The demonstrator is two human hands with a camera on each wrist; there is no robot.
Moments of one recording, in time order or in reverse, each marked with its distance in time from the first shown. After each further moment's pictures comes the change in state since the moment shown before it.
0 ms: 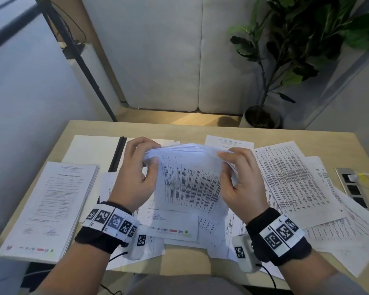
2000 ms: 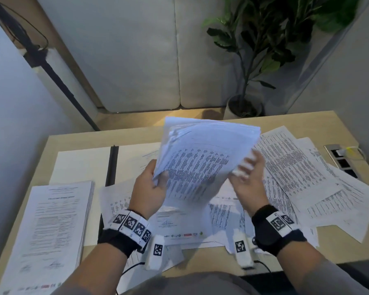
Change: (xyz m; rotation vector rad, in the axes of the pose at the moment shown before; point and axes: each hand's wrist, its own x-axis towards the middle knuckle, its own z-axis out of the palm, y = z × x) left_hand 0.004 -0.069 0.016 -0.094 -0.260 -0.305; right_hand -0.033 0.034 0.046 0.256 0.139 0.849
